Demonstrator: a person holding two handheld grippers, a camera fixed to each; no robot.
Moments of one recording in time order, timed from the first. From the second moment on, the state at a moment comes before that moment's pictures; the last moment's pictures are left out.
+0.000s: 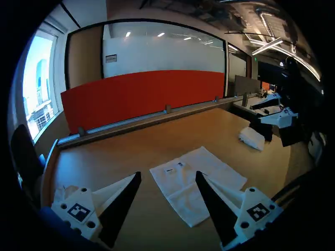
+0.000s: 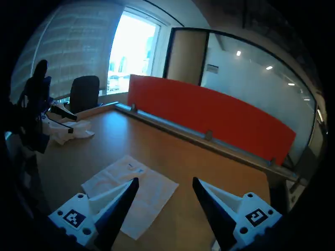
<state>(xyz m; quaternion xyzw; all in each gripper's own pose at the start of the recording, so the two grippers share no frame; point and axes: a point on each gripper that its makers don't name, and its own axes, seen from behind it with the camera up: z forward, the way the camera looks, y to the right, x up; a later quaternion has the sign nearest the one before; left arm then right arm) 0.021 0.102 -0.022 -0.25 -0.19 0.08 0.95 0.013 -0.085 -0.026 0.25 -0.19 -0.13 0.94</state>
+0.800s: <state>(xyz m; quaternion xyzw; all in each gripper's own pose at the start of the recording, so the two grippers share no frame) -0.073 0.119 -0.044 -0.29 -0.26 0.12 0.91 -0.070 -0.103 -0.044 0.29 -0.26 -0.14 0.91</state>
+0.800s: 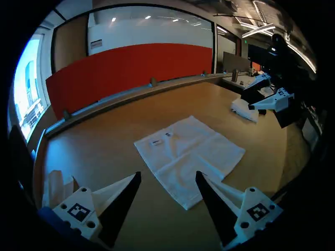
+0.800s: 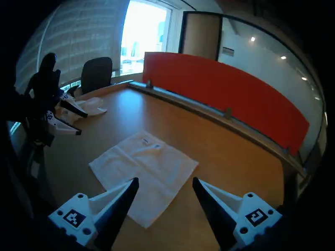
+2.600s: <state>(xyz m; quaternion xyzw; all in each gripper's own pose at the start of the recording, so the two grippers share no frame) -0.223 0.151 -0.066 -0.33 -0.37 0.15 0.85 -0.231 -0.103 -0.092 0.33 -0.38 -0.17 0.85</state>
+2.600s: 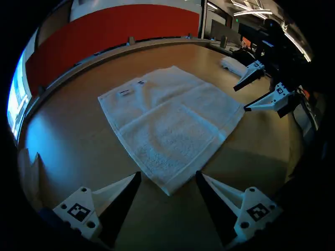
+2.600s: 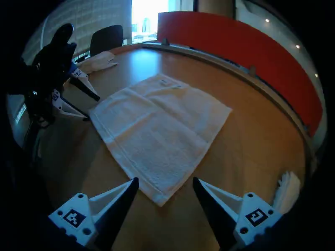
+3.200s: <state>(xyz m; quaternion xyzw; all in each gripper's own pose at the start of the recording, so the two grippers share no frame) -0.228 0.150 -0.066 -0.32 -0.37 0.16 0.86 -0.245 -0.103 -0.101 0.34 -0.40 -0.16 0.84</state>
